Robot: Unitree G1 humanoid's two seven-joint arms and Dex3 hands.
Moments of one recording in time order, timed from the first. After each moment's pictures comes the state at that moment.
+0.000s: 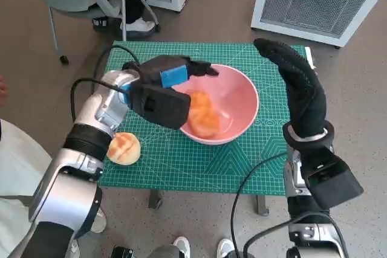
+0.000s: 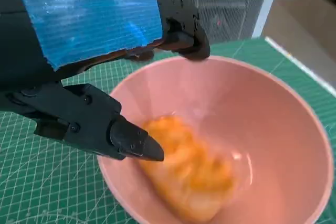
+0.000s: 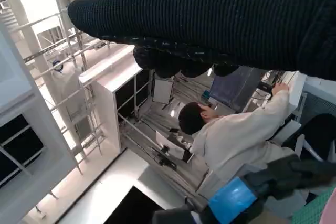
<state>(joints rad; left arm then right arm) -1.11 0.39 -0.38 0.96 0.48 -0.46 -0.49 -0.64 -0.13 -0.07 0.52 0.14 -0.93 0.27</state>
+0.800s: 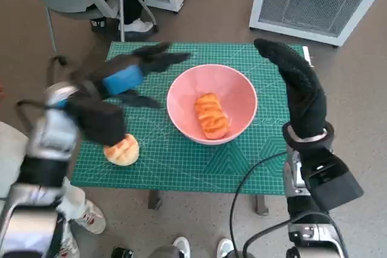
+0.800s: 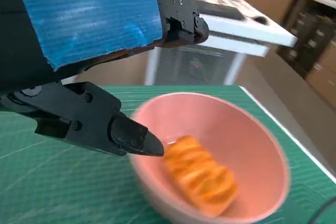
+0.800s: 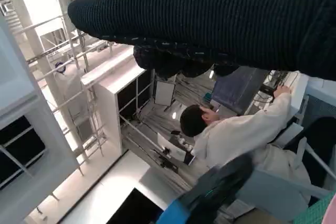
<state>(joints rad) -0.68 0.69 -0.10 0.39 0.22 -0.40 -0.63 -0.63 -0.12 -0.06 0.52 0.15 -0.95 0.27</state>
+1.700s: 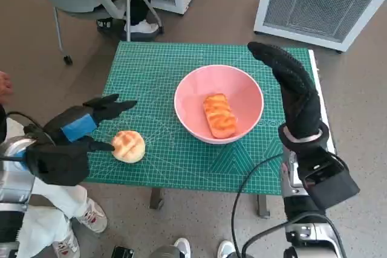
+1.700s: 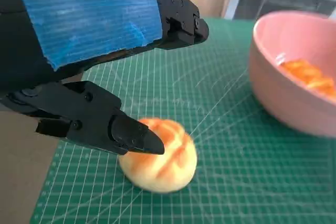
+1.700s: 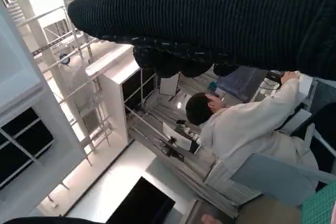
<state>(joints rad) -0.37 0.82 -0.06 0.28 0.28 -0.34 -0.61 -0.65 -0.11 -0.06 0.54 0.17 -0.95 0.32</state>
